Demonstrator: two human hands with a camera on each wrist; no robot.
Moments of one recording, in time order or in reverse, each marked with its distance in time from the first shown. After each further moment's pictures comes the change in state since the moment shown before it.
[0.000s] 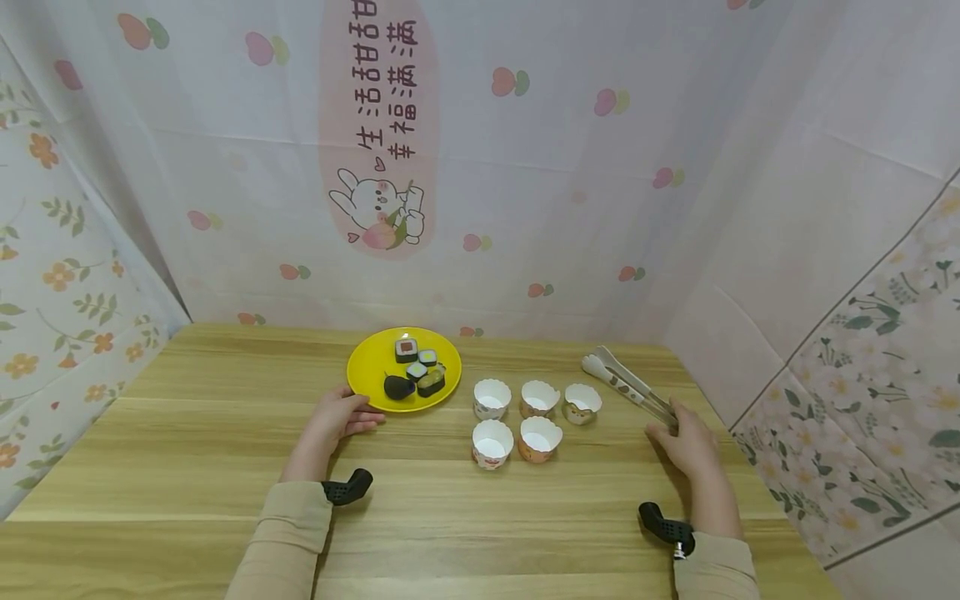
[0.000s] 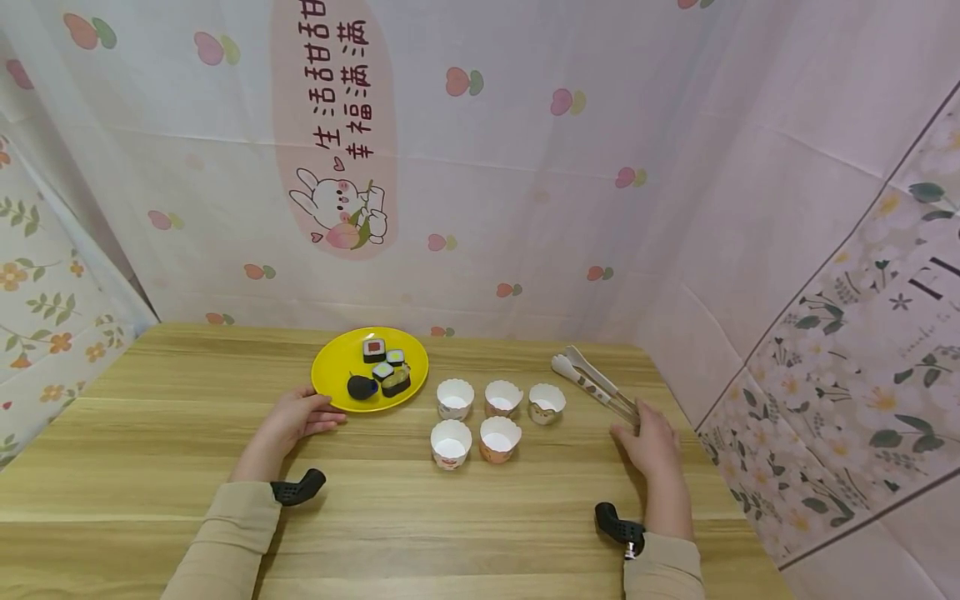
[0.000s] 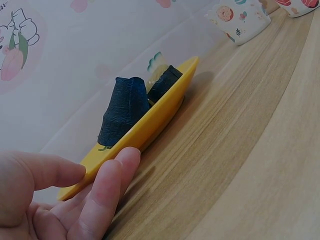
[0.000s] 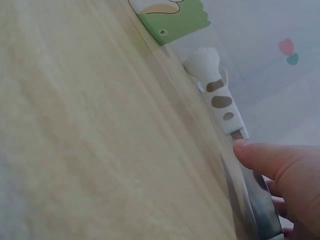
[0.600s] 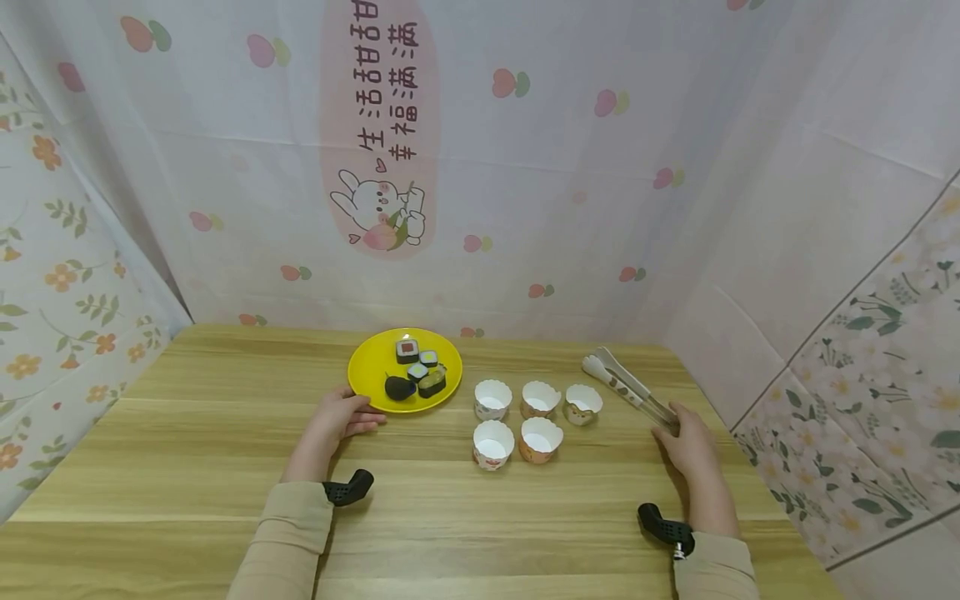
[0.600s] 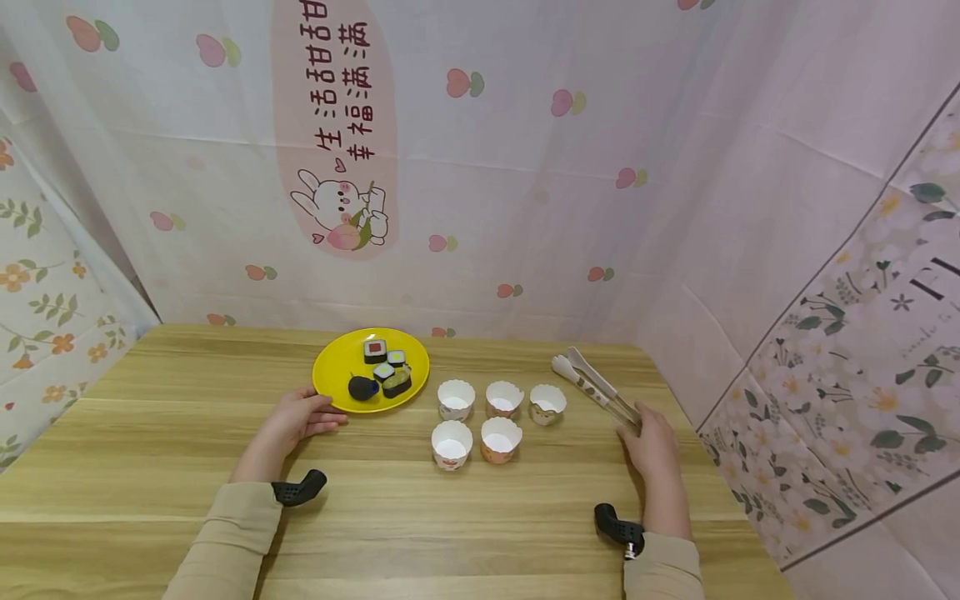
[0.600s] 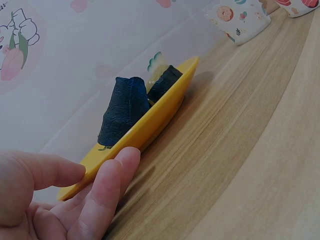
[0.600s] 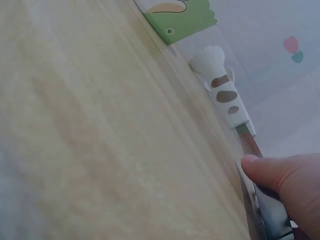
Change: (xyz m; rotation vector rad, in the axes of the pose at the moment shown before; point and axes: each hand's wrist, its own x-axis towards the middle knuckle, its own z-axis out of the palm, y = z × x) left_hand -0.001 0.000 0.001 0.001 0.009 0.002; right_hand 0.000 0.000 0.006 0.024 0.052 0.018
